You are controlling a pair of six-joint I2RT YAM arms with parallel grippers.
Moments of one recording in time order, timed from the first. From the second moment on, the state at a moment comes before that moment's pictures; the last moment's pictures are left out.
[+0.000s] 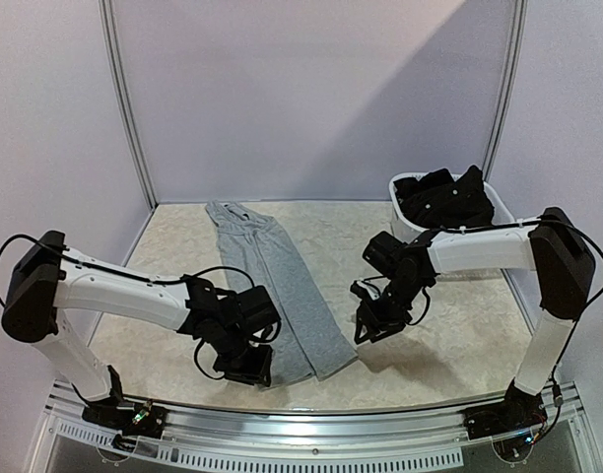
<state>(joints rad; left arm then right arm) -1.12 1.62 0.90 -0.63 0.19 -0.94 0.76 1.81 1.16 -0.75 -0.42 0.43</state>
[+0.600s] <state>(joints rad) -1.14 1.71 0.95 -0.63 0.14 -0.97 0.79 1.79 1.13 -0.73 -0.46 0.40</state>
